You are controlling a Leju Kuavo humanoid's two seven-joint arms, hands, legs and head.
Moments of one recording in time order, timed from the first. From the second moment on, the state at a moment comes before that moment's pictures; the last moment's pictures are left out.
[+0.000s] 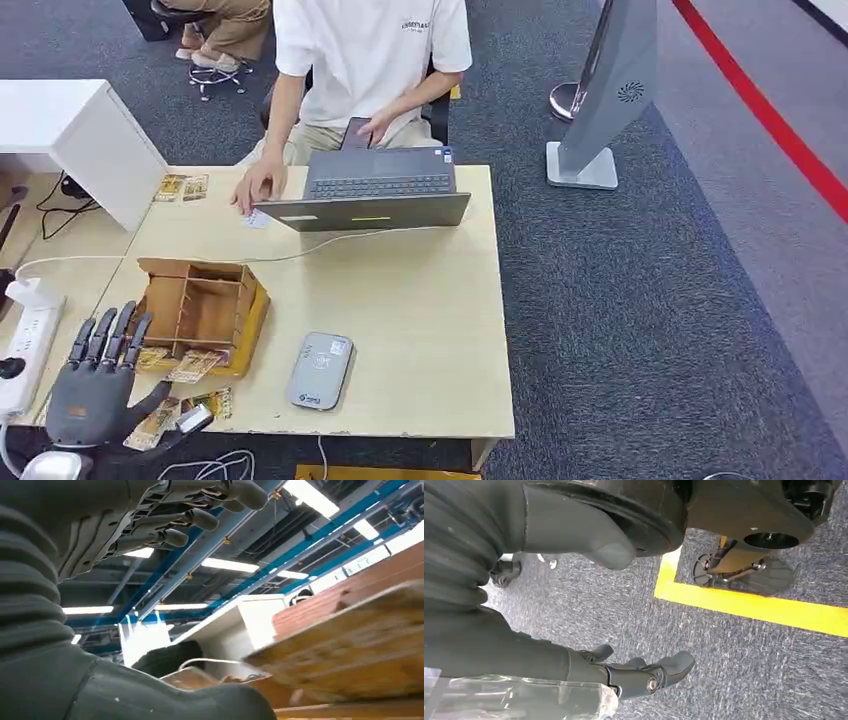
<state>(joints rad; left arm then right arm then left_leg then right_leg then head) 0.10 0.14 0.33 -1.31 -1.52 0.69 -0.44 -0.08 0.21 -0.75 -0.21 1.20 -0.09 -0.07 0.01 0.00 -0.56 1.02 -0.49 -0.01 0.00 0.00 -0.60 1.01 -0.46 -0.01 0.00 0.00</state>
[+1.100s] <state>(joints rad) 0.07 0.20 0.16 -1.22 -1.44 0.69 -0.42 -0.08 0.21 -0.75 -0.21 1.20 -0.09 -0.07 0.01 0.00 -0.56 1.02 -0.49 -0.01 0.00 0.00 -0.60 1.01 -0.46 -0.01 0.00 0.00</state>
